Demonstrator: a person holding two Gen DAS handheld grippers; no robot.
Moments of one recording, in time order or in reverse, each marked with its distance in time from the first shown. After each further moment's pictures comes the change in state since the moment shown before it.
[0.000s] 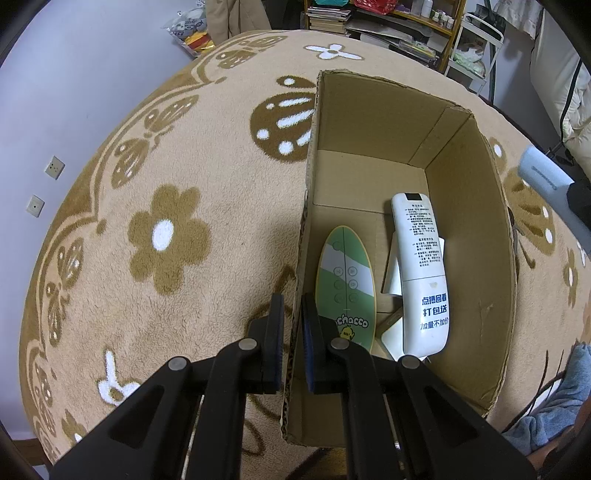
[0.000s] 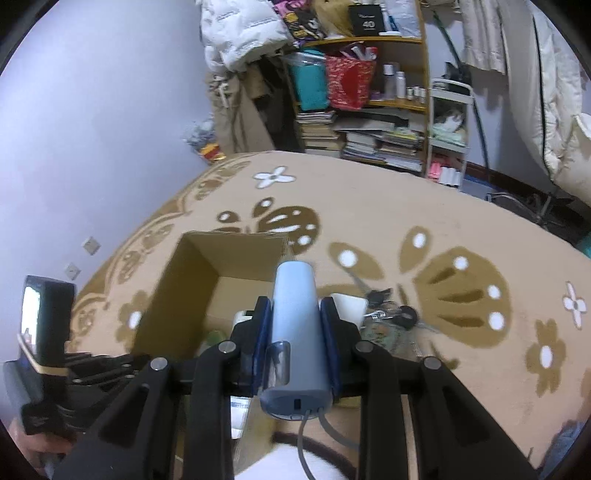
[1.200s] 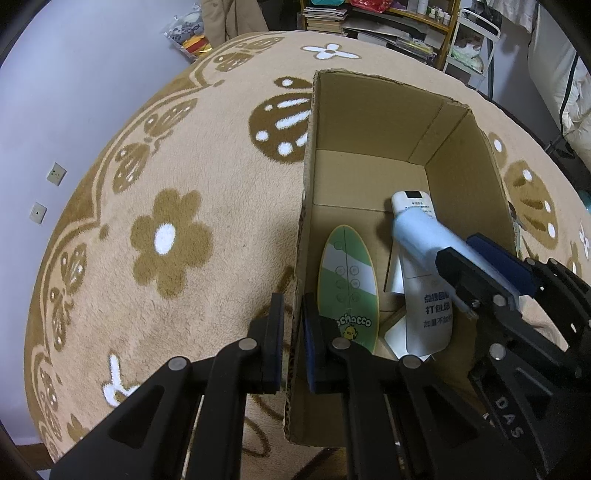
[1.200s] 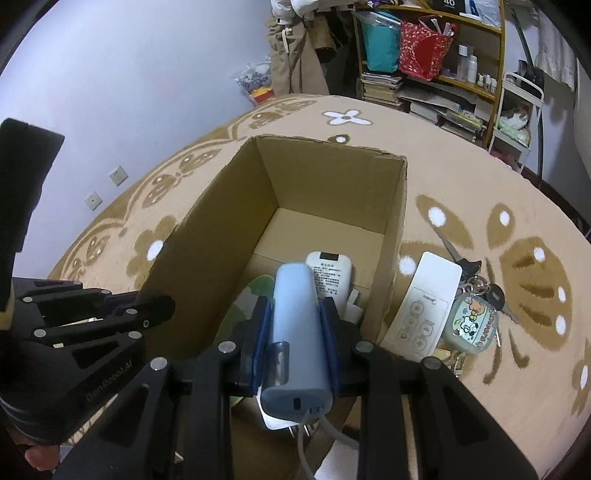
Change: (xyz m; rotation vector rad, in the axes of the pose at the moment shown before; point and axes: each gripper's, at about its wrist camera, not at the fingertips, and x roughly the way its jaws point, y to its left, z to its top) left arm -0.001 -0.006 -0.001 0.022 -0.004 0.015; right arm 0.063 0.059 -0.043 -0.181 0.152 0.103
